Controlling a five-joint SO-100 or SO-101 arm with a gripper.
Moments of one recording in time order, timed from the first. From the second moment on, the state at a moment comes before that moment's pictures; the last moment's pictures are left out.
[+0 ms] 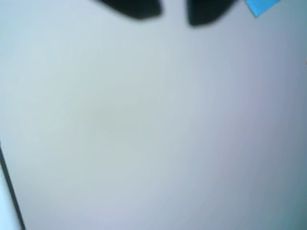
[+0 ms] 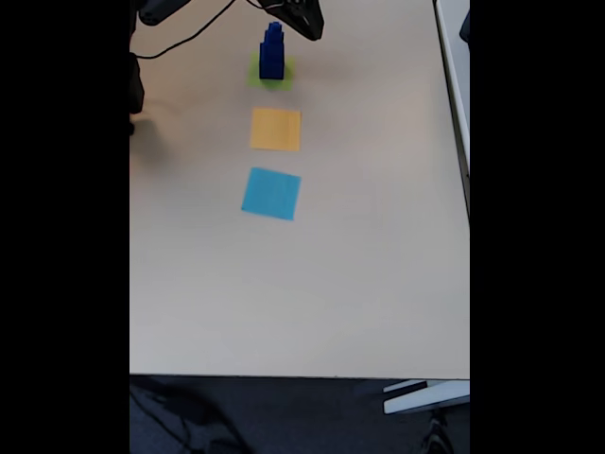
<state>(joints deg) 1.9 72.9 29.7 92.4 22.8</state>
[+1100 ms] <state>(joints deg) 1.5 147.8 127.8 57.7 24.8</state>
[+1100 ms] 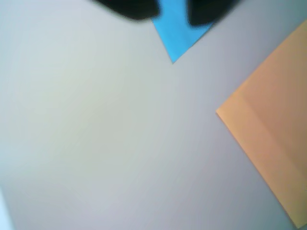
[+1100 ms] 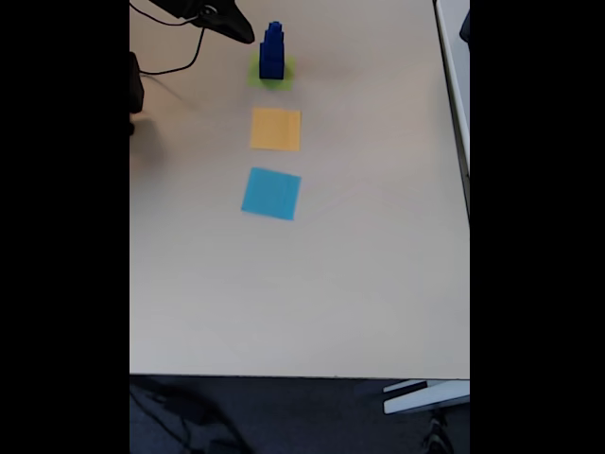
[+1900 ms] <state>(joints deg) 4.4 192.3 171.4 48.7 16.6</state>
